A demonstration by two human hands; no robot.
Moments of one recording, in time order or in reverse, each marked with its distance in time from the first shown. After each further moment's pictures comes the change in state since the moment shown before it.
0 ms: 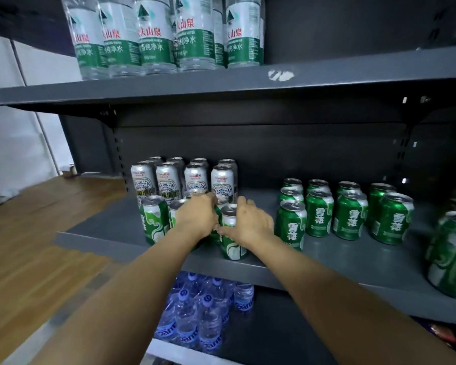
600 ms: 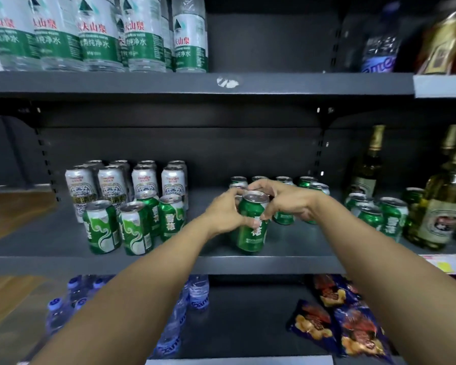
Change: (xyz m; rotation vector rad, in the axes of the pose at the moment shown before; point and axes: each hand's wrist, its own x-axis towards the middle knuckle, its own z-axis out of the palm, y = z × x) left_hand -0.011 0.098 0.030 -0.888 -0.482 0.259; right_hand -0.058 0.106 -0.120 0.668 -0.307 0.113
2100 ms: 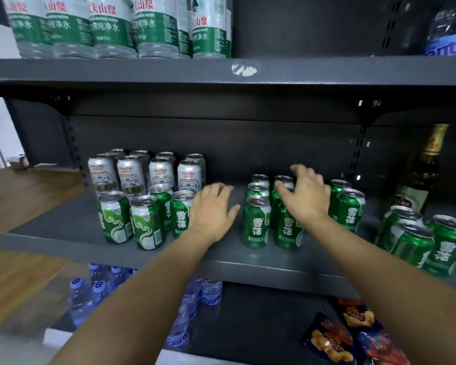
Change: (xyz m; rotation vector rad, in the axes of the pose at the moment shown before) left_hand 0.009 -0.033 -0.019 0.972 0.461 0.089; right_hand 0.061 0.036 0.000 -0.623 0.807 -0.053
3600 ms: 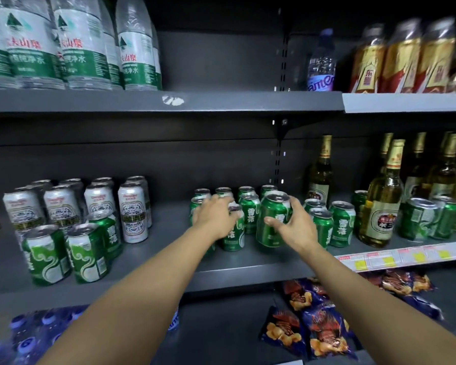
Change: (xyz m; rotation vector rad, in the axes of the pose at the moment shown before) left_hand 0.009 0.112 -0.033 -0.222 -0.289 0.081; right_hand -0.081 0.072 -0.067 0.270 -0.021 0.333
